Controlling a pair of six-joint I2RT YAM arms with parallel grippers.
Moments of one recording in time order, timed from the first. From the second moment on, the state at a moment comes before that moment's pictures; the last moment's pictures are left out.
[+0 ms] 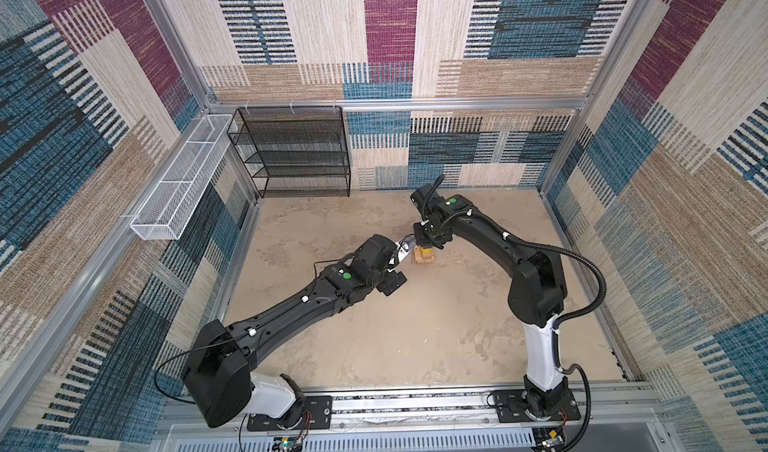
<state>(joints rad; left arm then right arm) -0.78 1.41 1.07 -0.39 -0.30 0.34 0.56 2.07 1.90 -1.02 0.14 0.39</state>
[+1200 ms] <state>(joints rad) -0.78 1.42 1.06 -0.39 -0.30 0.34 0.54 2.08 1.91 -1.02 0.12 0.38</state>
